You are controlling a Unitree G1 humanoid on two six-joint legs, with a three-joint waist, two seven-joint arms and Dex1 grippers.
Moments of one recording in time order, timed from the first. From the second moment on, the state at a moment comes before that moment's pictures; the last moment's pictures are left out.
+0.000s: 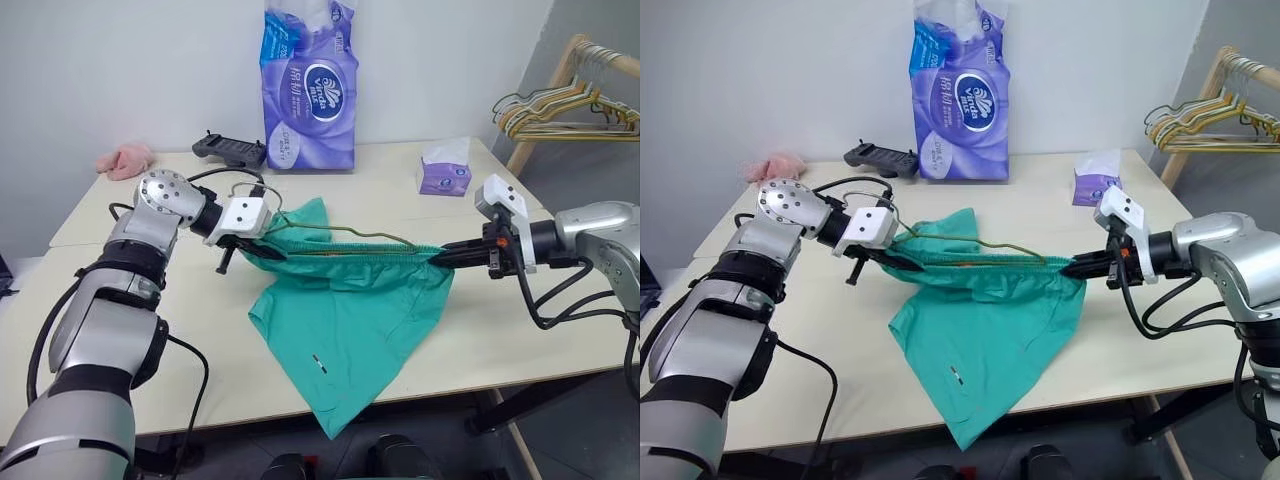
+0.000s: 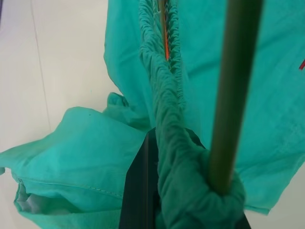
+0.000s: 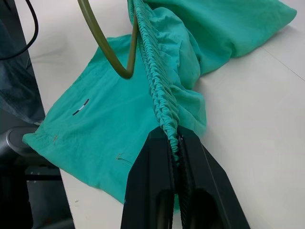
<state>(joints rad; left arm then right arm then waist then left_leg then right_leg) -1.10 0.67 -0.37 1.05 -0.02 -0.49 -1.59 -0.69 -0.95 0.13 -0.15 0.53 0.96 1.18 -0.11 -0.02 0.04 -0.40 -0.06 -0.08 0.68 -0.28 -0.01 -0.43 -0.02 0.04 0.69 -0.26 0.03</state>
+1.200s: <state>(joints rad) -1.27 0.63 -0.41 1.22 0.25 -0.71 -1.36 -0.85 -1.00 0.26 -0.21 0.52 0.97 1.15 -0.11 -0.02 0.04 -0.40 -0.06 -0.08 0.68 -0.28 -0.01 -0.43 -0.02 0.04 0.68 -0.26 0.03</state>
